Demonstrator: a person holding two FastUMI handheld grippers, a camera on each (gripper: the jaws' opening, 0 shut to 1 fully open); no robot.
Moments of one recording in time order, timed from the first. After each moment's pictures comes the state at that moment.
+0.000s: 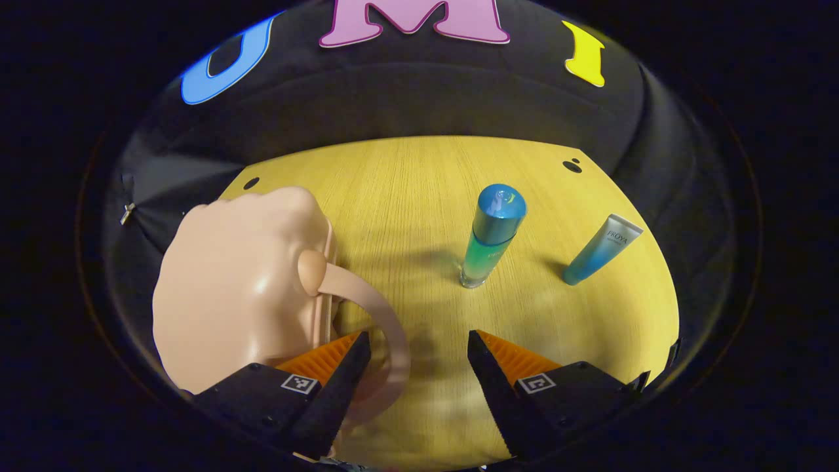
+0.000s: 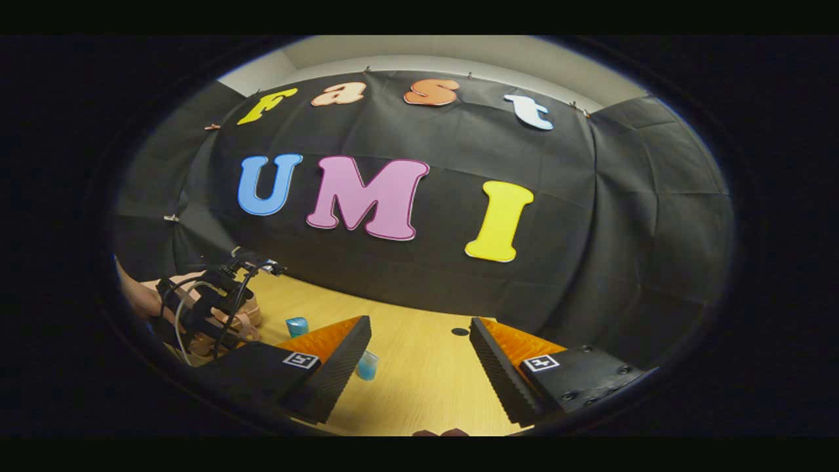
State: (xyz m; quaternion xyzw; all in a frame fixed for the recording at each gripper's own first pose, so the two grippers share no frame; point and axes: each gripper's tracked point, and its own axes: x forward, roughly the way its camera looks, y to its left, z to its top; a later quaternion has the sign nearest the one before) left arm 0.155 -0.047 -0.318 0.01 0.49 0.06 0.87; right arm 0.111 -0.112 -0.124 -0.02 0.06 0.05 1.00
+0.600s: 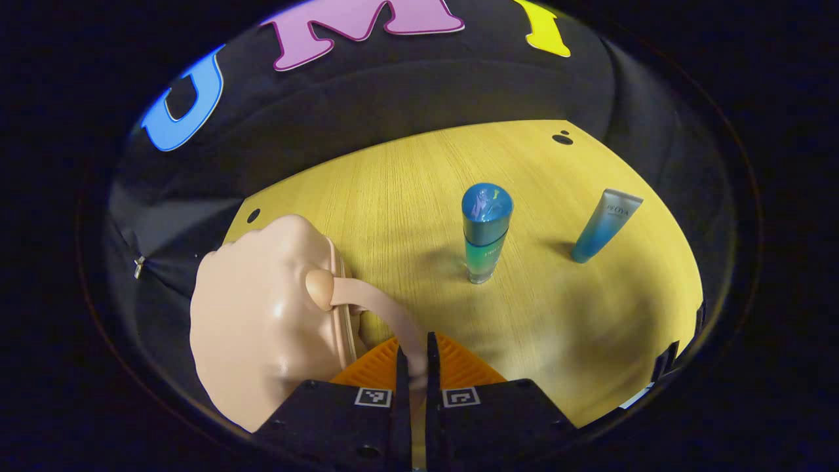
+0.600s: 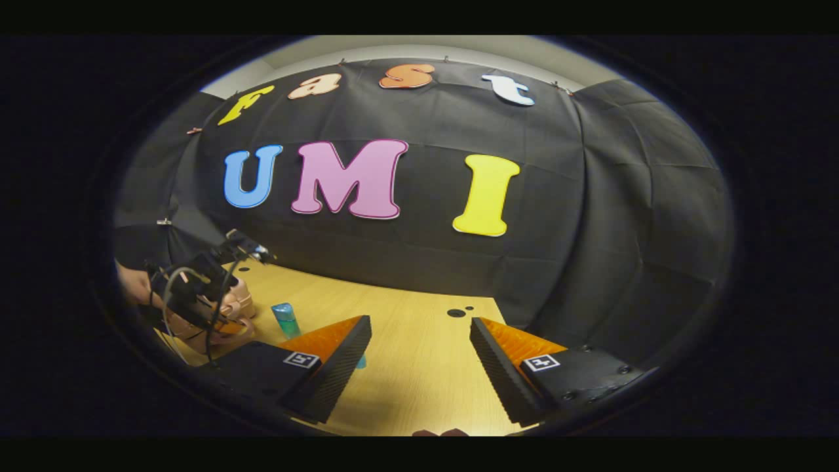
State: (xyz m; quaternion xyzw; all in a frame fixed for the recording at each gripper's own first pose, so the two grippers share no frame) left arm 0.163 -0.044 -0.282 0.10 0.49 0.03 0.87; right arm 0.114 -0.141 -0.156 0.01 0.11 0.04 0.99
